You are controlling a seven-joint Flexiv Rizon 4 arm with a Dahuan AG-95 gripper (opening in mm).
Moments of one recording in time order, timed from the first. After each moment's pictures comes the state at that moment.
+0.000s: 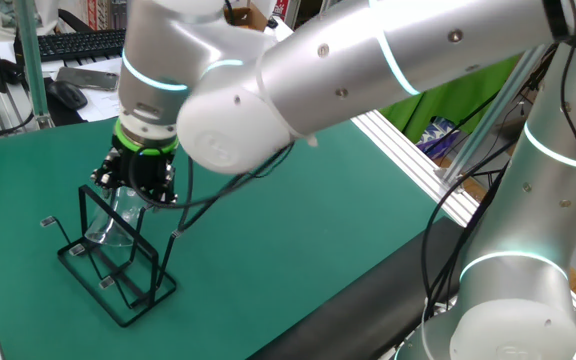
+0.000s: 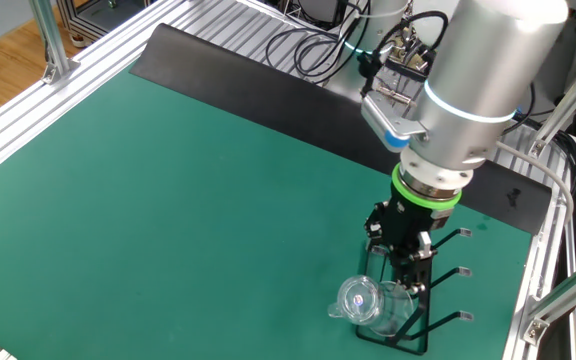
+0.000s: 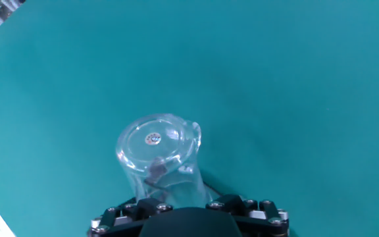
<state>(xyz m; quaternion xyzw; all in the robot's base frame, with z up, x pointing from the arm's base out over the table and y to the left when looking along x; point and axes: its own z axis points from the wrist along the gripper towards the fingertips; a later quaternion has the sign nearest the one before) 0.521 0.265 0.128 0.33 0.94 0.06 0.07</state>
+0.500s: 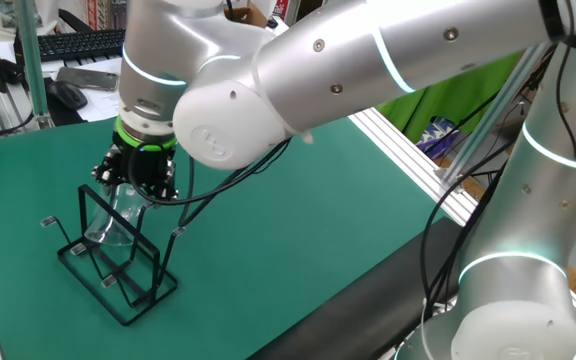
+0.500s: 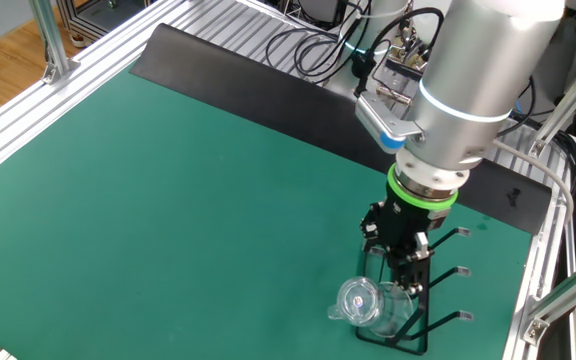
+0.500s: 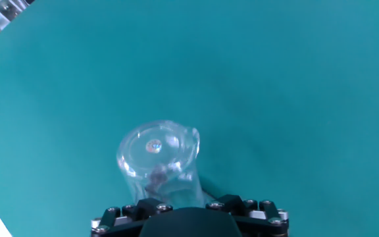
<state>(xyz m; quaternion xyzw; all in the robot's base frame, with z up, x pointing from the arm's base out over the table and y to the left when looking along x) 0.530 0.259 0.134 0.31 0.94 0.06 0.07</state>
